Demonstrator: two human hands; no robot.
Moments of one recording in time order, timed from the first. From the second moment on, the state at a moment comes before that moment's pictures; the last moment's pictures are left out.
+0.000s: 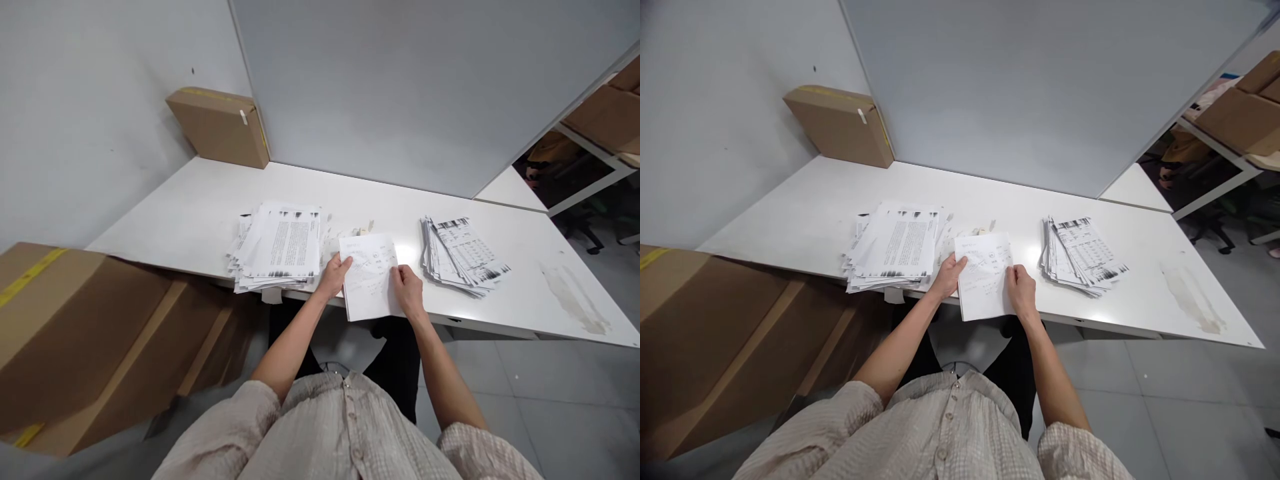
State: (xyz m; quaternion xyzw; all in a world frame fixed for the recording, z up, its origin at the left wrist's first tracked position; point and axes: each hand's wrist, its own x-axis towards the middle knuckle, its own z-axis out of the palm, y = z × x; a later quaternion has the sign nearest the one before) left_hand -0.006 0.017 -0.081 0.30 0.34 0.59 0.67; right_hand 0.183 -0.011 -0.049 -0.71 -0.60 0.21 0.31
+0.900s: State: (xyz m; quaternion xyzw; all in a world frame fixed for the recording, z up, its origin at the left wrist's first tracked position) left_hand -0.011 -0.002 -0.011 0.55 0.35 0.59 0.48; right_hand 0.184 -0.003 -0.031 -0.48 -0.50 0.41 0.60
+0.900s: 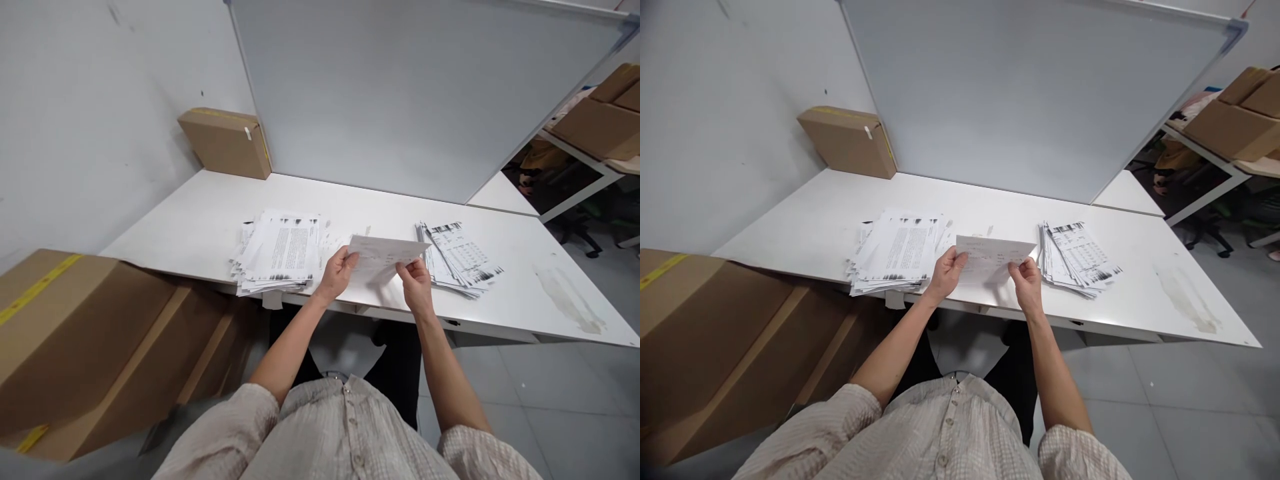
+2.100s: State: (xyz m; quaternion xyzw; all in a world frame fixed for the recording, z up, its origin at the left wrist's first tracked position) left_hand -0.007 -0.037 -0.053 0.54 0.56 0.31 0.55; right_hand 0.231 -0.086 -0.049 -0.63 -0.36 0.55 0.42
